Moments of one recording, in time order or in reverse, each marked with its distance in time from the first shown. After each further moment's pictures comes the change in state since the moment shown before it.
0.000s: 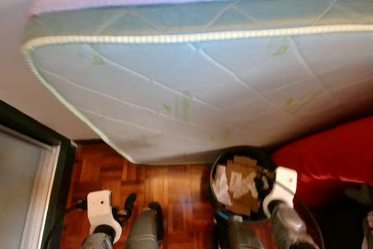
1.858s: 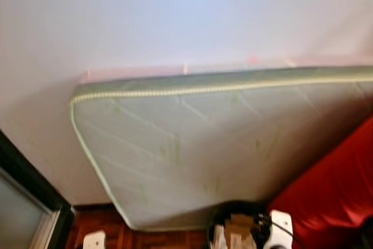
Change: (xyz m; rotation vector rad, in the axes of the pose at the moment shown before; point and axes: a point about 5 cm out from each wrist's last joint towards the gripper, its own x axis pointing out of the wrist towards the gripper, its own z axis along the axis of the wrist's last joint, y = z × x) left arm -0.025 0.033 -0.084 -0.024 0.448 0.139; right arm -0.034 -0.021 -0.081 -0.038 0.325 -0.010
